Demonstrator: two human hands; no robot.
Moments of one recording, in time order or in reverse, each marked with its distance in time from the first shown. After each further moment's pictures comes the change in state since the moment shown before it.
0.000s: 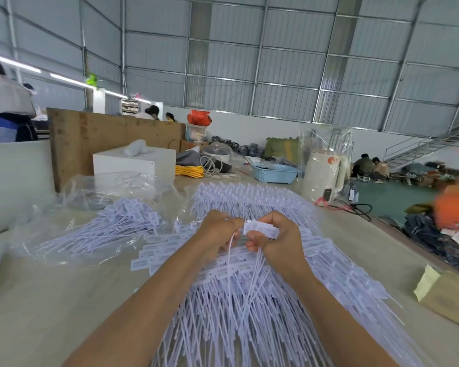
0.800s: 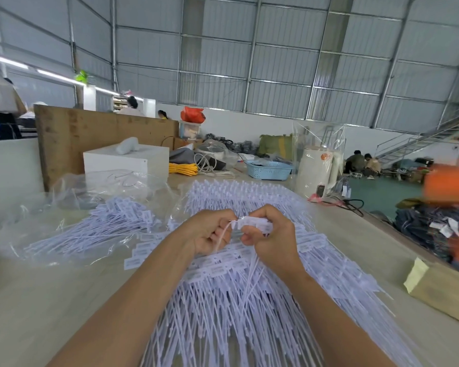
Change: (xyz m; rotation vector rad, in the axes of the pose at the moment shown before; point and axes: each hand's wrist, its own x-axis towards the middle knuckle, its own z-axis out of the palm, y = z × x) left_hand -0.007 0.012 -0.012 -0.381 -0.322 -0.327; right_hand 0.000 0.004 0.000 -0.134 0.025 -0.159
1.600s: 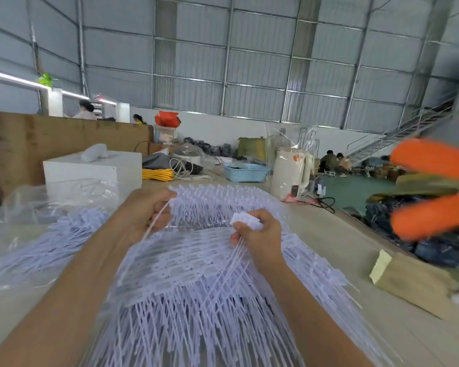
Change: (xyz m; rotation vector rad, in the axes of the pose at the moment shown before) left_hand -0.031 0.038 -0.029 0.135 0.138 0.362; right_hand 0.010 0.007 -0.025 0.223 0.211 0.275
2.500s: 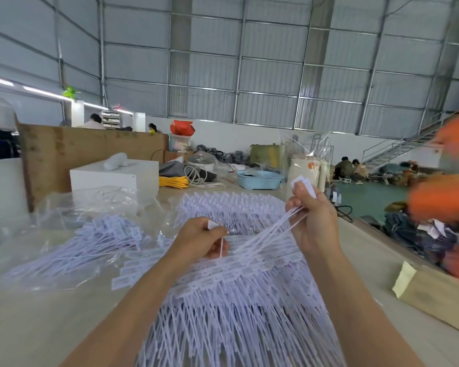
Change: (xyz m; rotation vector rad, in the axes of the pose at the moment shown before) left_hand 0.007 -0.051 0.039 0.290 0.031 0.094; right_hand 0.013 -0.077 -0.019 0.780 0.015 0.086
